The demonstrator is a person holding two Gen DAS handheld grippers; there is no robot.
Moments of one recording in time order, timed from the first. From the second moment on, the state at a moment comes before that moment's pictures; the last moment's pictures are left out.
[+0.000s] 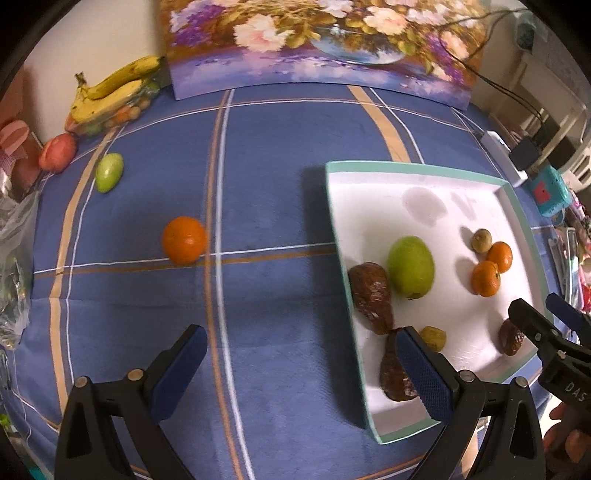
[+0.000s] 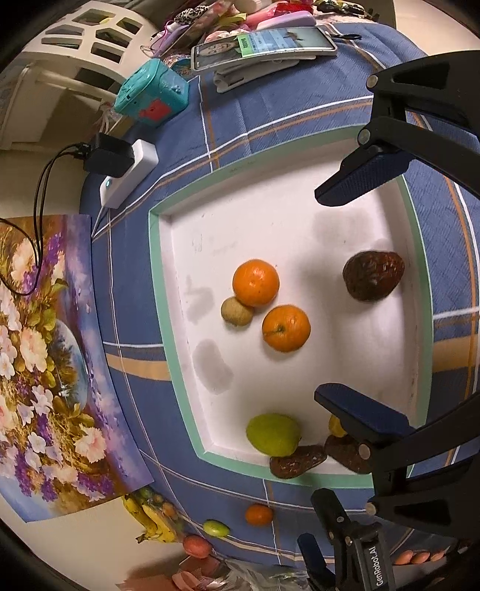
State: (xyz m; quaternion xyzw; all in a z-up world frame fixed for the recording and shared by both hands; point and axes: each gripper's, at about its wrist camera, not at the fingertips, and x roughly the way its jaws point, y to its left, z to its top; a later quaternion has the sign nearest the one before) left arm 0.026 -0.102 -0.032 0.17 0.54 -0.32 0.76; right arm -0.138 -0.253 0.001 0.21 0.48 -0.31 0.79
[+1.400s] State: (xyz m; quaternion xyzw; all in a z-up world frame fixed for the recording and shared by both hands) left arm 0.173 0.006 -0.027 0.07 0.53 -0.30 0.79; right arm 0.002 -0.159 0.007 0.17 0.46 -0.21 0.84
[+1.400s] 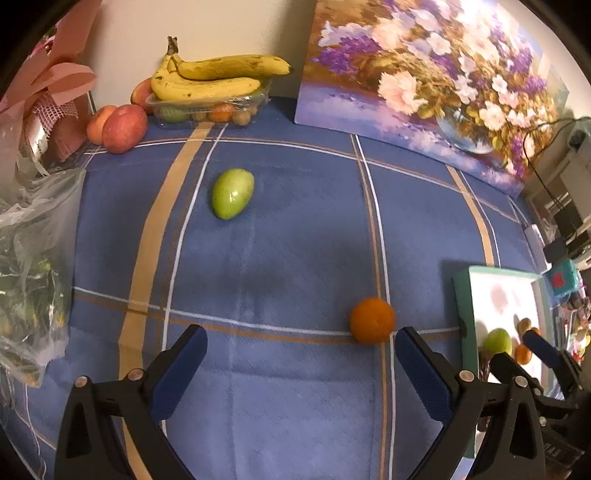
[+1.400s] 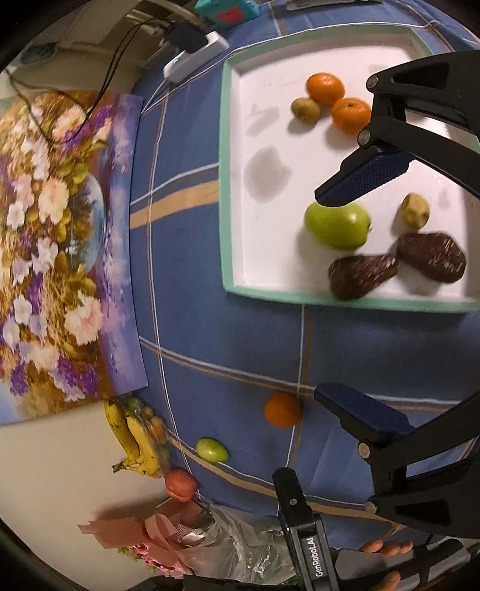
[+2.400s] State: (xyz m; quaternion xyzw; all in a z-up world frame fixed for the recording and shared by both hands) left arm 0.308 -0.019 -0.074 0.08 0.55 -0.28 0.78; right arm 0.123 -0.106 -0.061 0.16 0.53 -0.11 0.83
